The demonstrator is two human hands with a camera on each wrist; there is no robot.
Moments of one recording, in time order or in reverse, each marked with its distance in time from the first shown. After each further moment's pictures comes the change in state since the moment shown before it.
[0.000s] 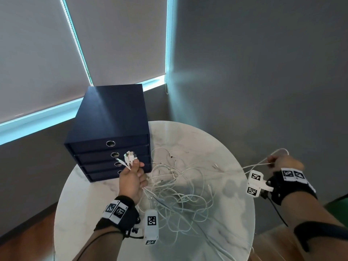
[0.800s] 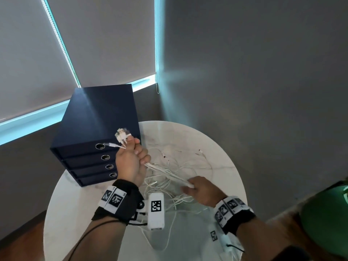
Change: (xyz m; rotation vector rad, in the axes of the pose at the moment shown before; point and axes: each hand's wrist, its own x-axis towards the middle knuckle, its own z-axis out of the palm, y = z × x) left_hand -0.012 0.045 0.071 -0.255 -0.150 0.100; right_hand -0.140 0.096 0.086 -0.890 -1.009 -0.722
